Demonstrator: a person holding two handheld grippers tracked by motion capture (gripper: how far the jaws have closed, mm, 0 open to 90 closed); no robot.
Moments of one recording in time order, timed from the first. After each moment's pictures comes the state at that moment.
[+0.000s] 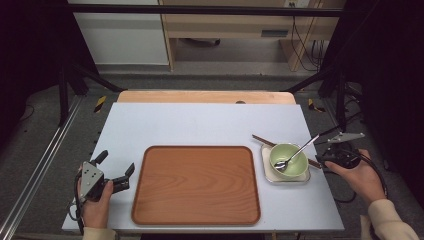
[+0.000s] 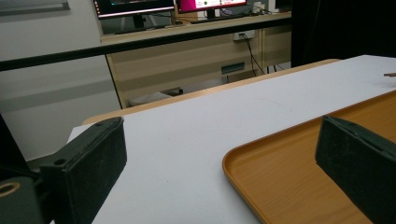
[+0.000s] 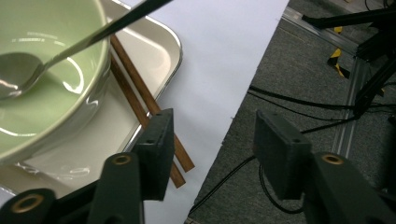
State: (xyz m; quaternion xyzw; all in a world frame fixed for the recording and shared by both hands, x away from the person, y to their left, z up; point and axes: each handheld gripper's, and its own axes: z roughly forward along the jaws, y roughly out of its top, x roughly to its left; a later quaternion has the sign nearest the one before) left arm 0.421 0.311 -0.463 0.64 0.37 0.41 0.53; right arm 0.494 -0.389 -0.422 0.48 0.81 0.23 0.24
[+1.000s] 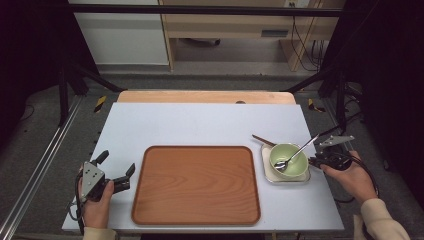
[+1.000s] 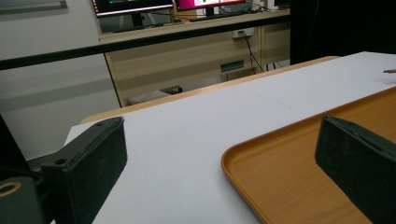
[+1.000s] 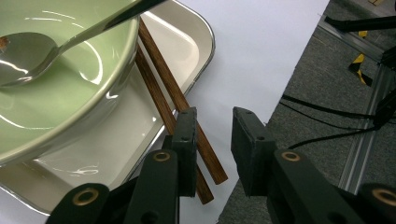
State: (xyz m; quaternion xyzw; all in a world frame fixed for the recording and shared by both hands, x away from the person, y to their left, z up) left arm 0.421 0.310 -0.464 0.65 0.37 0.41 0.53; right arm 0.500 -0.379 -0.441 0.45 0.83 0.23 0.22
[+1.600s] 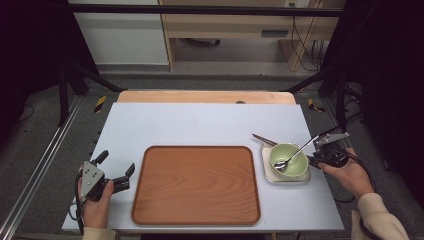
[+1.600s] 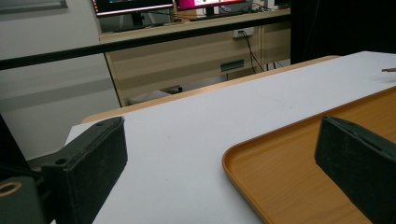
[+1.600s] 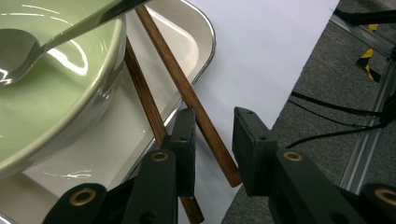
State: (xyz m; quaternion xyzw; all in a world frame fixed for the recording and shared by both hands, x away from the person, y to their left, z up) left arm 0.422 0.311 -0.464 0.65 0.37 0.41 0.53; right arm 0.513 -0.377 -0.446 0.45 0.84 0.22 0.20
